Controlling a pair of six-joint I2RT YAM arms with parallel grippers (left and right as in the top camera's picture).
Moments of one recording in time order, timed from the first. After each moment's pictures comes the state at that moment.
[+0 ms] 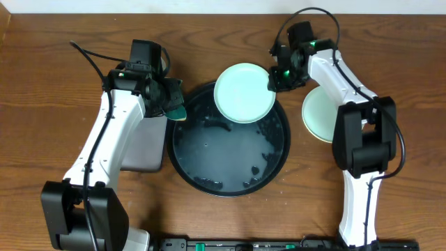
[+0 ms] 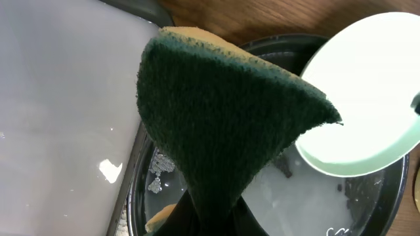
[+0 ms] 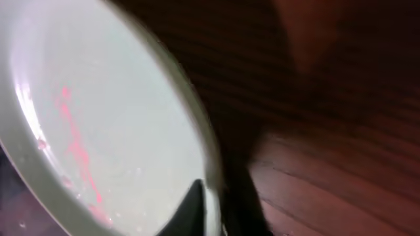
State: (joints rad) left arm -0.12 1.64 1.35 -0.91 0.15 -0.44; right arm 0.23 2.28 1.83 -0.89 -0.37 0.04
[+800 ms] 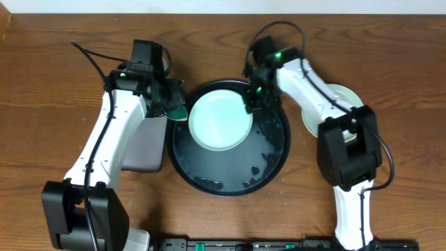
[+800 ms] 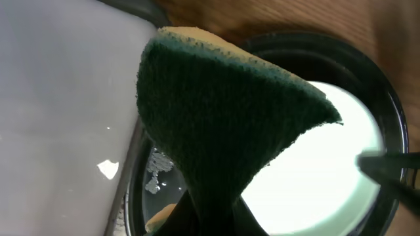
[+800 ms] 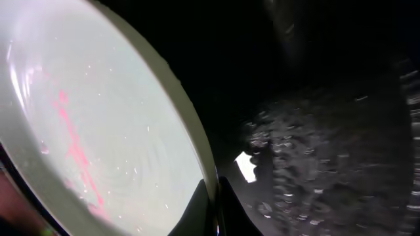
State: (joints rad) left arm -0.14 1.64 1.35 -0.91 0.15 -0.44; right arm 0.44 2.22 1.78 -1.05 -0.34 0.22
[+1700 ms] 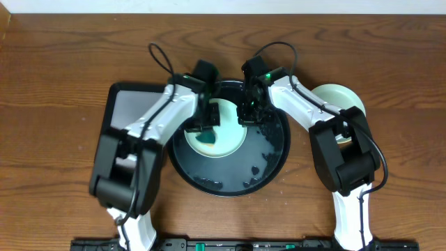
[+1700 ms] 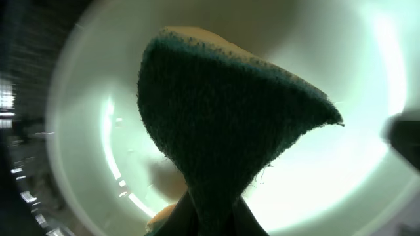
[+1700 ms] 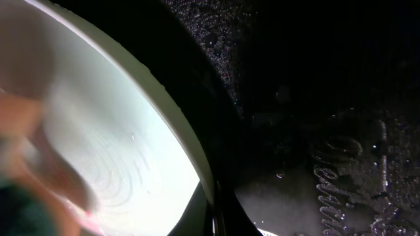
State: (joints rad) left arm -0.38 1.95 1.35 -0.91 0.10 -0.46; right arm 0.49 2.19 1.59 -0.87 -0.32 0.44
